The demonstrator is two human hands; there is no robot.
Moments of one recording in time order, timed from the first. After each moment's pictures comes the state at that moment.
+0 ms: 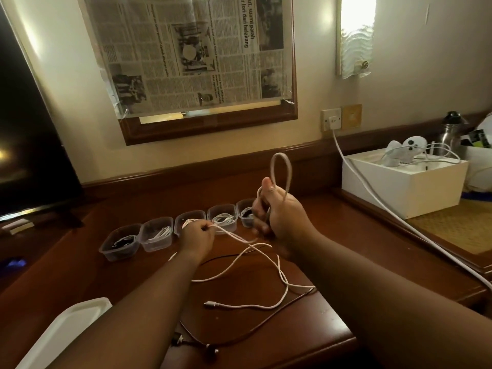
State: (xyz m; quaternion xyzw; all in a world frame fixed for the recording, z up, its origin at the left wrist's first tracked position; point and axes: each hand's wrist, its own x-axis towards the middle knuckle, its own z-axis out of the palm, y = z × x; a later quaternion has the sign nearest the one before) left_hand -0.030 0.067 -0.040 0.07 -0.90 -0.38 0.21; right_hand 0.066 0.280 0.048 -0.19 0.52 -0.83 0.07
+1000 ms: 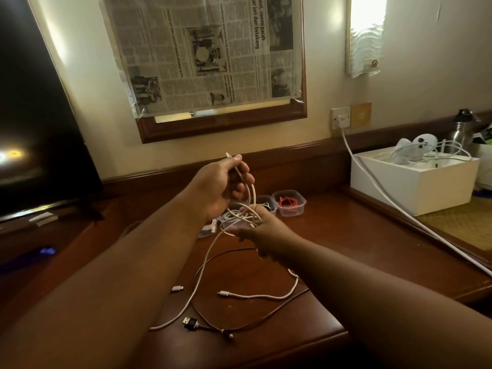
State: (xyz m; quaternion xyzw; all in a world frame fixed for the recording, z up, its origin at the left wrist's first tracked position) left_hand 0.054 0.118 0.111 -0.09 -0.68 -0.73 -0.01; right_hand 0.064 0.248 0.017 -0.18 0.73 -0.65 0.10
